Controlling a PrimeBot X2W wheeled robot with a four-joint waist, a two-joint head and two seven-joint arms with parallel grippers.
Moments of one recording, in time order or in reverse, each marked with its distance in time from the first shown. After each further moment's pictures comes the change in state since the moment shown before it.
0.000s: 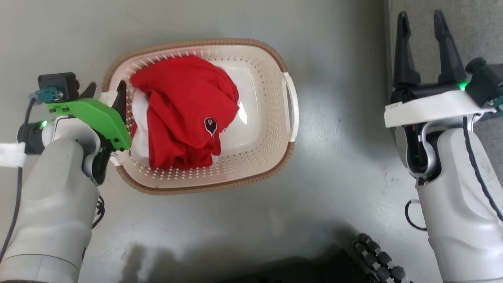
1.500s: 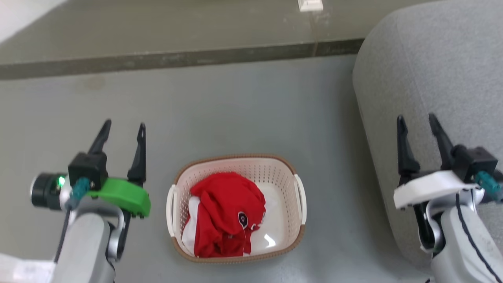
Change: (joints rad) left arm 0.459 0.056 0.019 -0.591 0.238 0.143 -0.185; right arm 0.293 -0.034 -0.049 0.053 -0.086 0.026 0.000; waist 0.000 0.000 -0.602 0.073
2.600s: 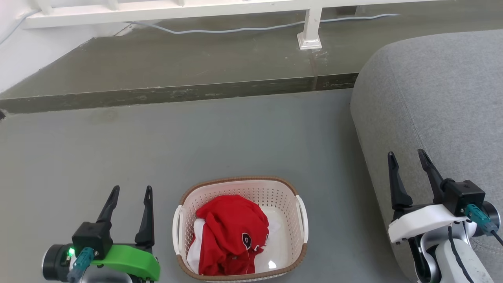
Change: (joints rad) left arm 0.360 -0.016 0.039 -0.242 -0.048 0.067 0.018; right arm 0.160 0.015 0.027 -0.053 -0.008 -0.003 0.007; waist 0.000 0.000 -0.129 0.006
